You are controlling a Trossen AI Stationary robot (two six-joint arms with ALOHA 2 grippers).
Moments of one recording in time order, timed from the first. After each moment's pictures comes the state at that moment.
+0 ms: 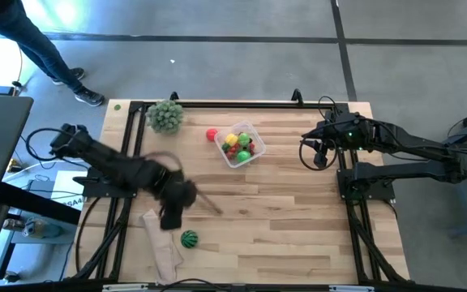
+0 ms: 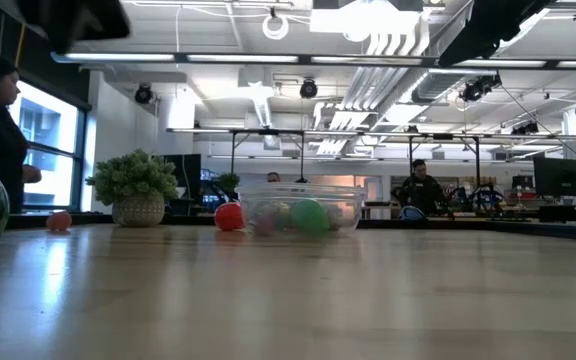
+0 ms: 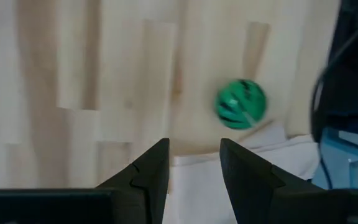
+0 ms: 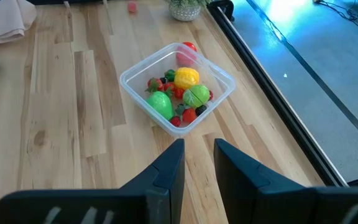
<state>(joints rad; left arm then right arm) -0.25 1.43 1.27 -1.16 0.09 -0.49 -0.22 0.75 0.90 -0.74 0.12 -0.03</state>
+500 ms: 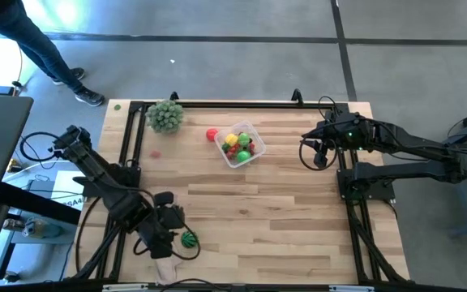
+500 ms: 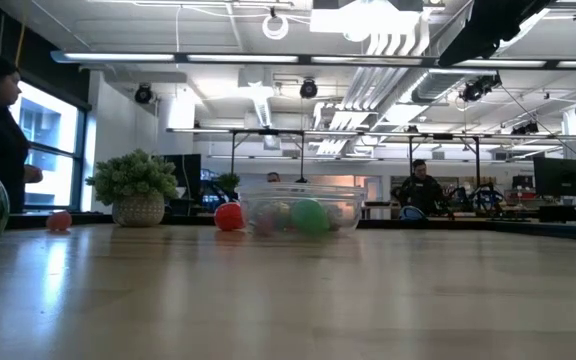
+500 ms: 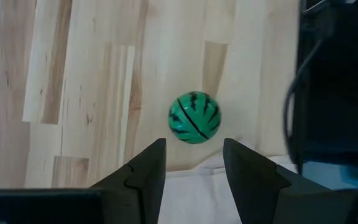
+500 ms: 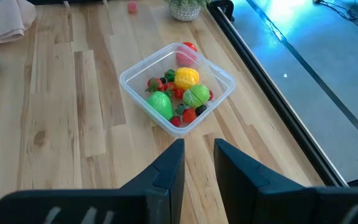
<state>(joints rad) -0.64 1.46 1.27 -1.04 -0.23 -0.83 -0.22 0.75 0.90 -0.74 0.12 -0.03</state>
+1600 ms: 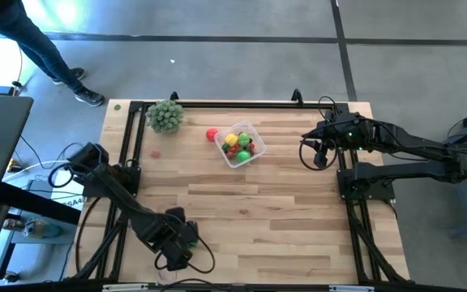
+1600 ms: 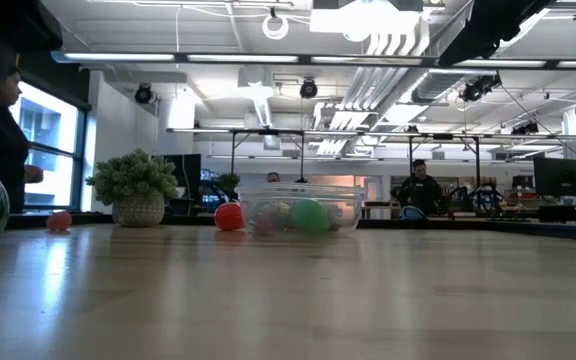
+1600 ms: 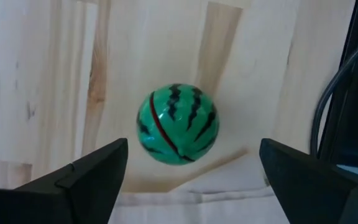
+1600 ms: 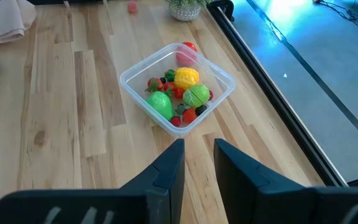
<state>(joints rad) -0.63 1.73 1.27 -0.91 -0.17 -0.90 -0.22 0.75 0.90 -0.74 0.12 -0.03</state>
